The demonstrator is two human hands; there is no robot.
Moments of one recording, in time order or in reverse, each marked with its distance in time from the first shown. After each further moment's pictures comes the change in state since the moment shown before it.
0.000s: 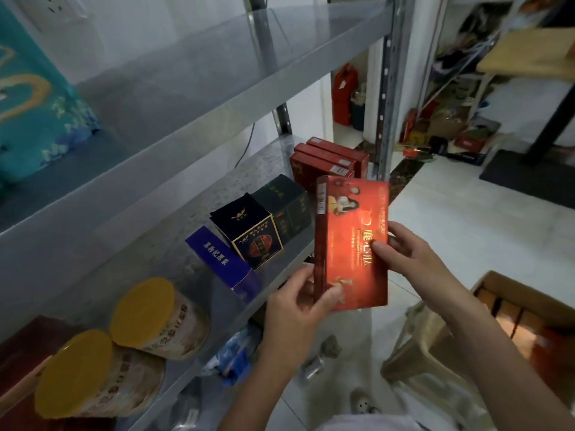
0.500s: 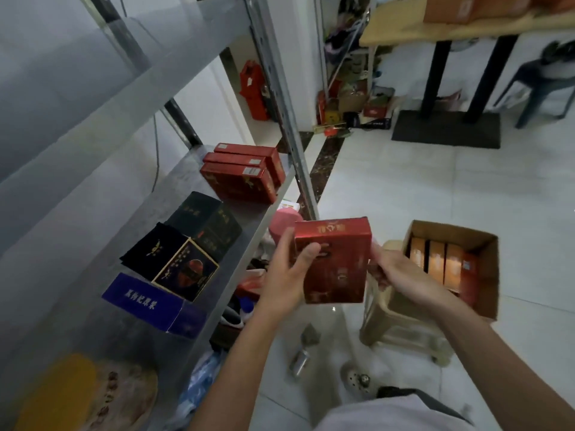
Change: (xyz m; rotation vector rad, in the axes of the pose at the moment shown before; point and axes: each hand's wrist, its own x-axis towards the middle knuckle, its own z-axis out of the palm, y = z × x) left_hand 0.065 0.001 0.076 -0.273 -0.446 -0.038; right_hand -0.056 0.048 -0.055 -0.190 0.246 0.292
